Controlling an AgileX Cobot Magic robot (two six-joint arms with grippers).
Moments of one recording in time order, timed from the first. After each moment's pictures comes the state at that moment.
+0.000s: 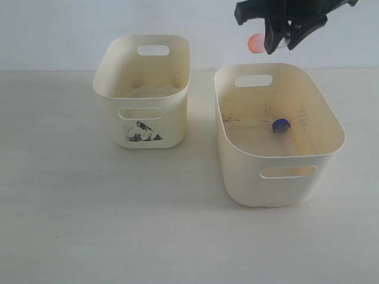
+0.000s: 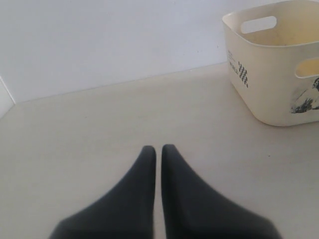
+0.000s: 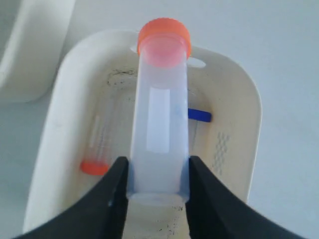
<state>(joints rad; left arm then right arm) -0.04 0.00 0.00 0.21 0.27 -0.02 0.28 1.82 -1.80 -0.06 1.22 0.11</state>
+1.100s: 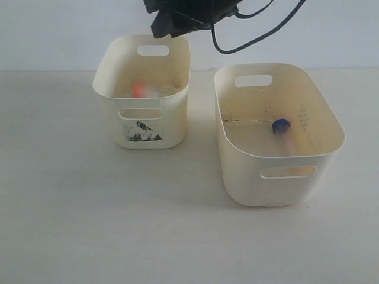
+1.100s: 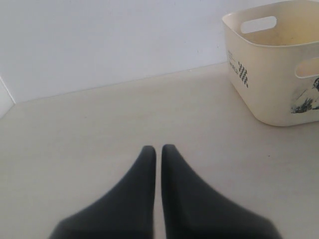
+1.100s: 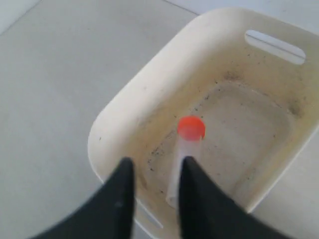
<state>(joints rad) -0.04 0.00 0.00 0.21 0.27 -0.02 0.35 1.96 -1.80 0.65 0.78 -0.49</state>
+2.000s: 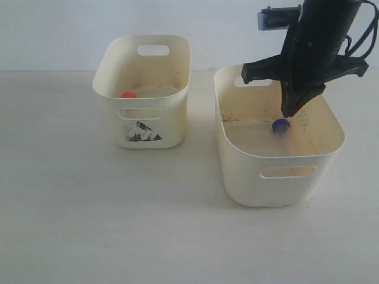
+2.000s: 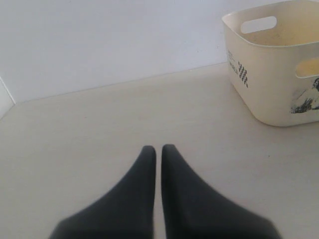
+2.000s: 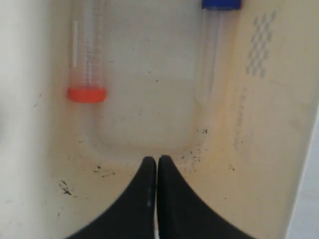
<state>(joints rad) -0.04 0.00 0.00 0.21 0.27 -0.02 0.26 1.80 -1.52 0.02 1.22 0.22</state>
